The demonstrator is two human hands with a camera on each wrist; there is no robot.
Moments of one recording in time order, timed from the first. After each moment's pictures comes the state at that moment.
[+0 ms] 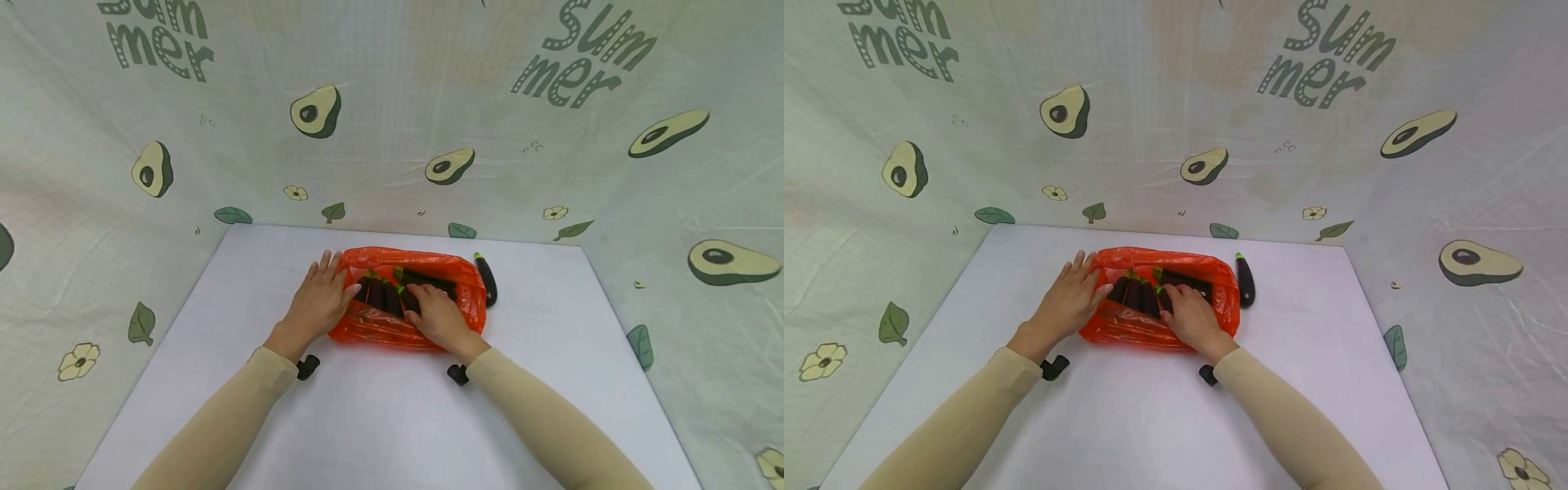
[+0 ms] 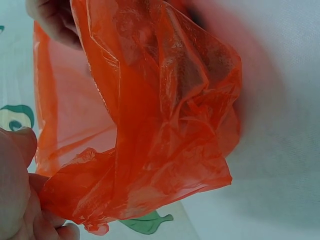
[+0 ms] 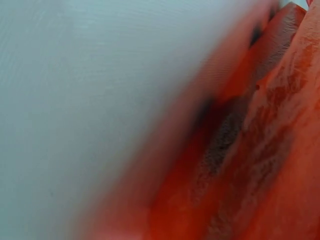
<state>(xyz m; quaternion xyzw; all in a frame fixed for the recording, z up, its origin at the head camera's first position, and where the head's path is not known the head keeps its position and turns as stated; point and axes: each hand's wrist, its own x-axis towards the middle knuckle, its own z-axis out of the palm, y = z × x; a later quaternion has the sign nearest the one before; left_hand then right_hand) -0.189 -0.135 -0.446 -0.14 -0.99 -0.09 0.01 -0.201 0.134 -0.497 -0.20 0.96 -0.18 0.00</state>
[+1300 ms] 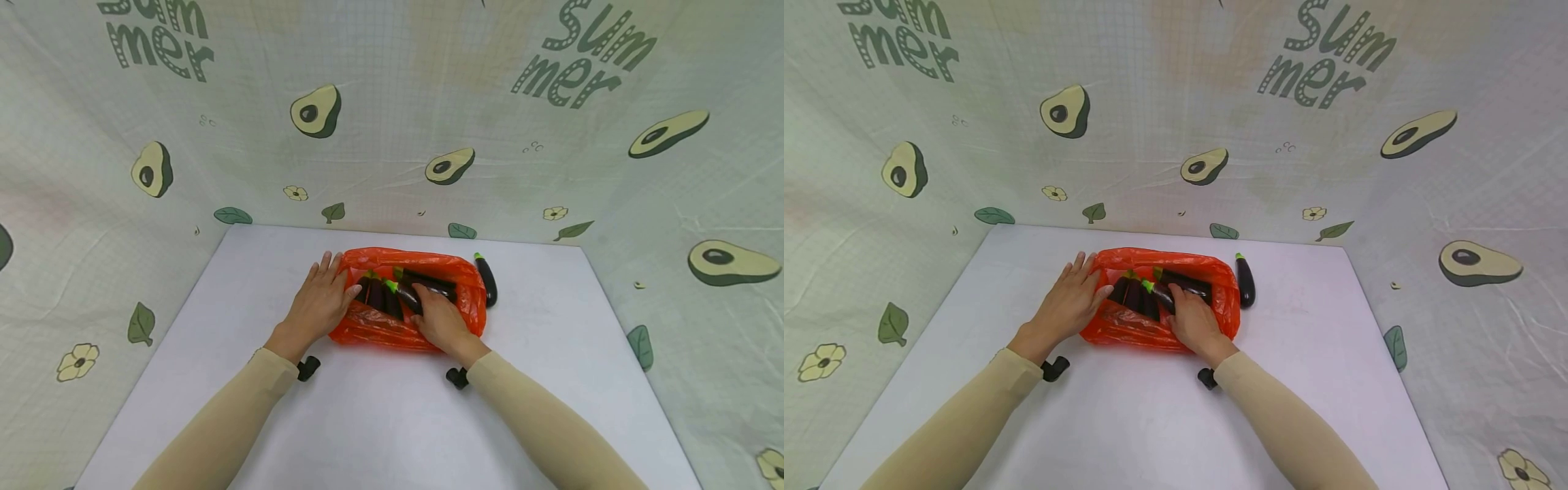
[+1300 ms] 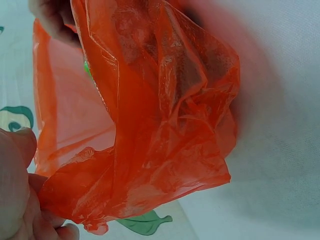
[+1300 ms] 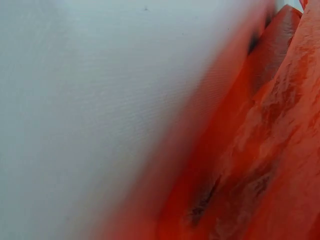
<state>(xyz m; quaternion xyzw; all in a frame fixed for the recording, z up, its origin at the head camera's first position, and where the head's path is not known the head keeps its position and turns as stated) -0.189 -0.135 -0.451 -0.15 -0.98 -0.10 0.02 -0.198 0.134 -0.499 -0.16 0.96 -0.22 0.02</state>
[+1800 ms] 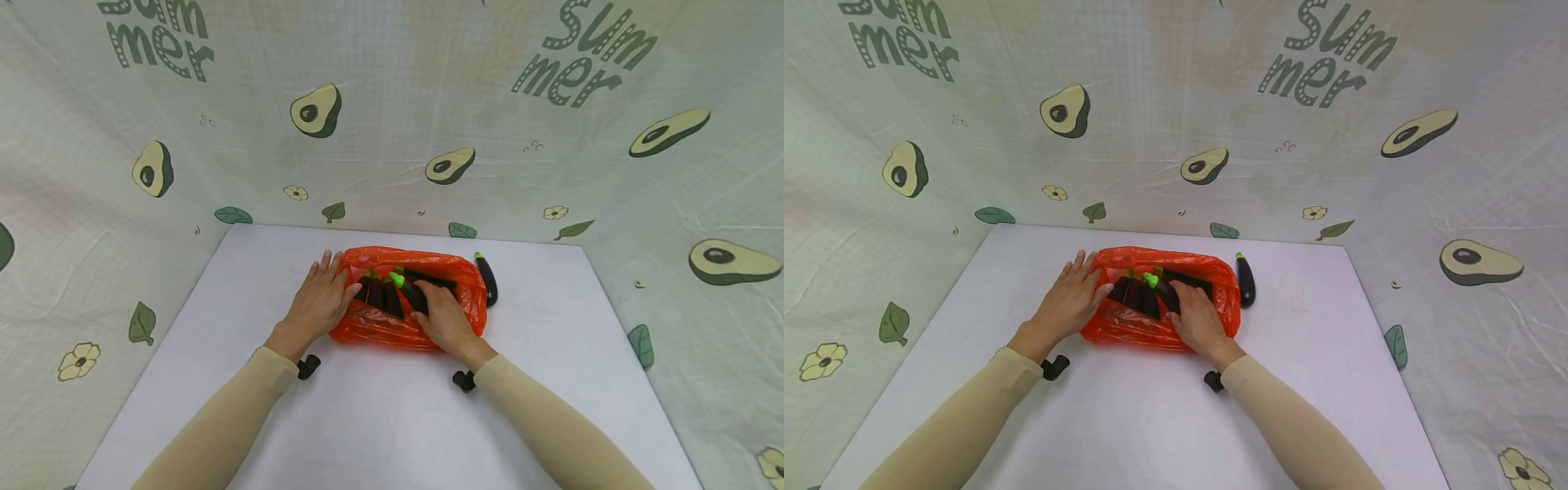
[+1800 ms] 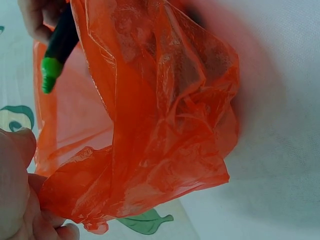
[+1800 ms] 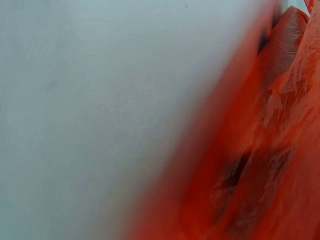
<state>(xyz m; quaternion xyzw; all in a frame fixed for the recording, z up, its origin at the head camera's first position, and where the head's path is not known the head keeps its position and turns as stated) -0.190 -0.135 -0.448 -0.15 -0.98 -0.10 0.02 -0.192 0.142 -0.499 -0.17 0.95 -0.26 -0.02</state>
